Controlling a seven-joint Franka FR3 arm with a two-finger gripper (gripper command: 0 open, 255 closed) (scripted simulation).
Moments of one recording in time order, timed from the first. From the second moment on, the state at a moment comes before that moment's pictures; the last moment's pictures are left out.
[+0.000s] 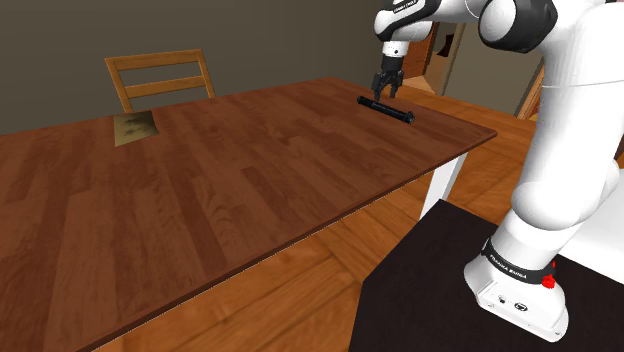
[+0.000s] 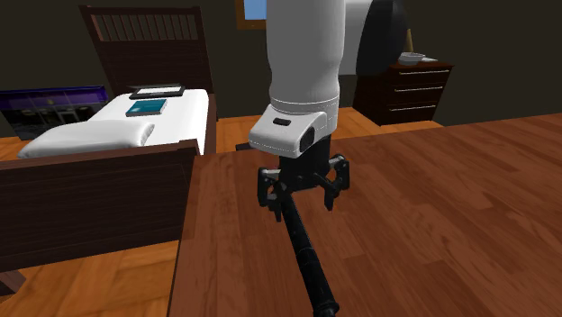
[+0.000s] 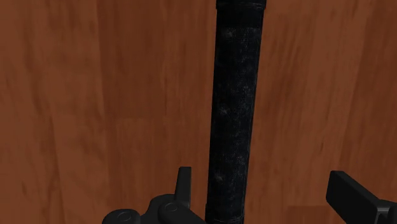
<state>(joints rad) -0.20 0.32 -0.33 -1.59 0.16 1.89 -0.40</state>
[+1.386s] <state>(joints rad) -0.22 0.39 -0.32 -1.60 0.18 1.97 -0.42</state>
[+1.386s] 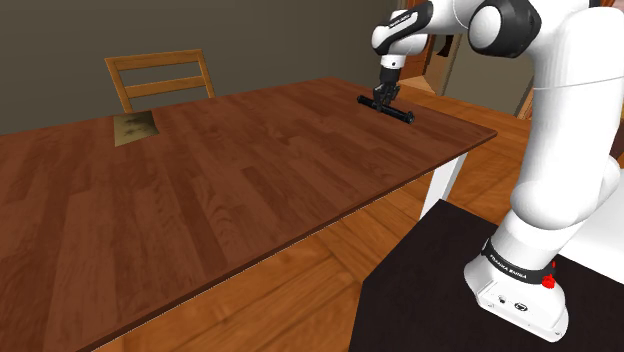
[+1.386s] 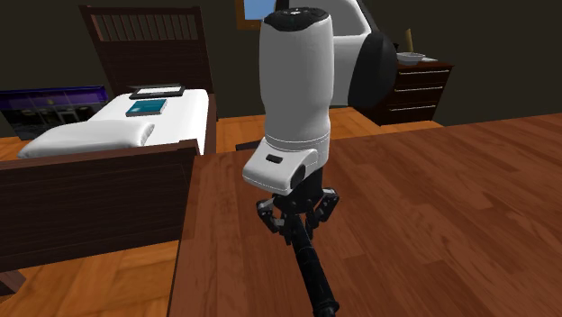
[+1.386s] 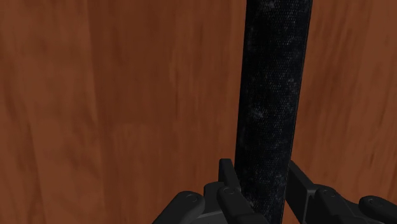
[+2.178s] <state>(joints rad) -0.22 0.35 -0.33 -1.49 0.17 1.83 -0.40</state>
